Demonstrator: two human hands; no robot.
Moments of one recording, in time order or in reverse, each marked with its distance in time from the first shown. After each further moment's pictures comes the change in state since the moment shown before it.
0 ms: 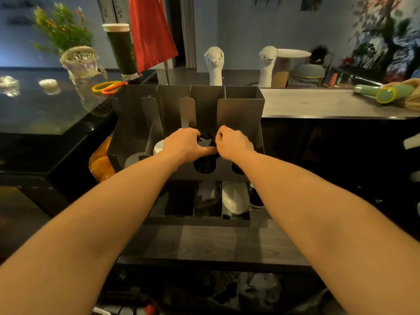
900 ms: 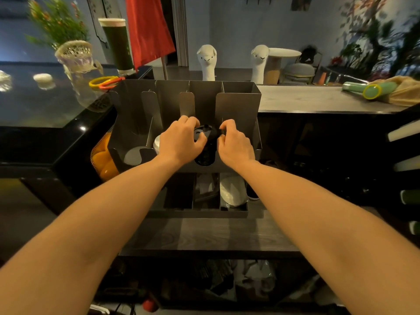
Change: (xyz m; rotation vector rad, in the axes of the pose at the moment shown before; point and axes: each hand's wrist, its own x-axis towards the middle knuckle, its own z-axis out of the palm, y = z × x) left_hand -0.031 -0.008 0.001 -0.106 0.364 0.195; right_hand -0.046 0.001 0.009 0.132 0.261 -0.105
